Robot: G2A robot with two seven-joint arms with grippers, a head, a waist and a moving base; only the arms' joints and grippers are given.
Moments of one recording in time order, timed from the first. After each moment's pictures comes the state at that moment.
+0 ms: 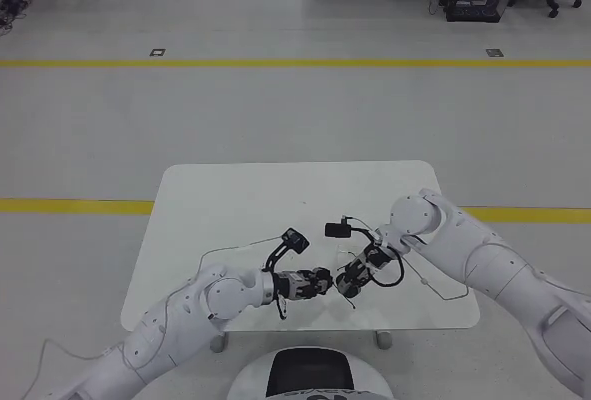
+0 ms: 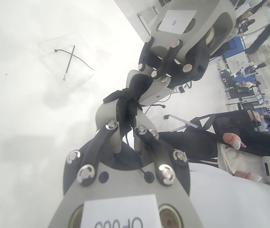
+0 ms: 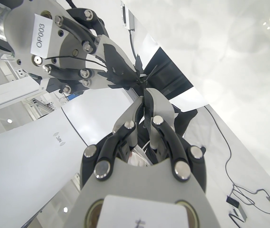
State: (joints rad) left arm 1.22 -1.06 -0.67 -1.51 0.31 -0.34 -0.54; right arm -0.72 -1.02 0.40 -1.23 0.20 -0.08 1.39
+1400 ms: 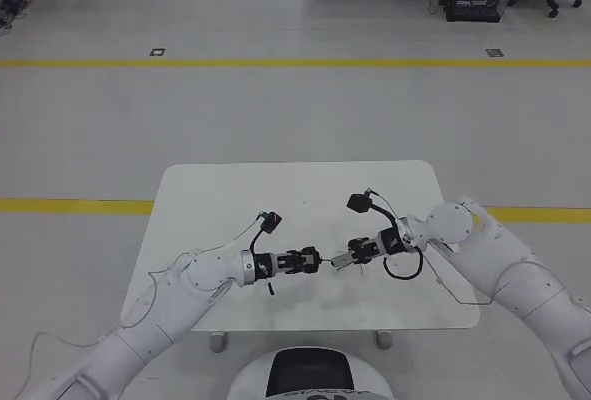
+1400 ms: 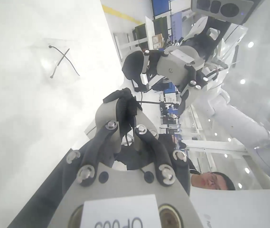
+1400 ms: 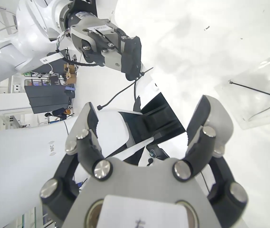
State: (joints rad) left arm 1.17 -1.08 -0.75 -1.33 -0.25 -0.34 -0.70; right arm -0.92 -0.90 0.68 -1.39 0.15 -0.34 1.10
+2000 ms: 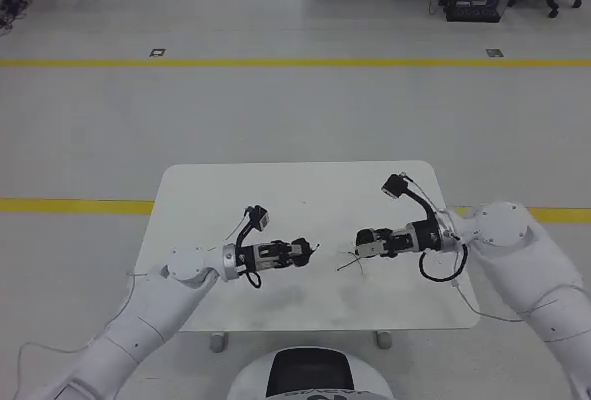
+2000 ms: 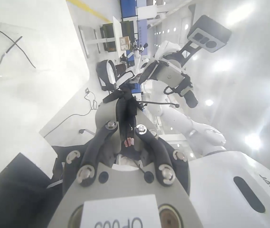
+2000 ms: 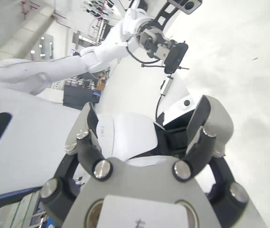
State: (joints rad) left arm 1.21 -1.07 -0.88 -1.31 -0.56 -0.34 -0.95; right arm -1.17 -0.88 1.12 -1.57 0.44 -0.34 1.35
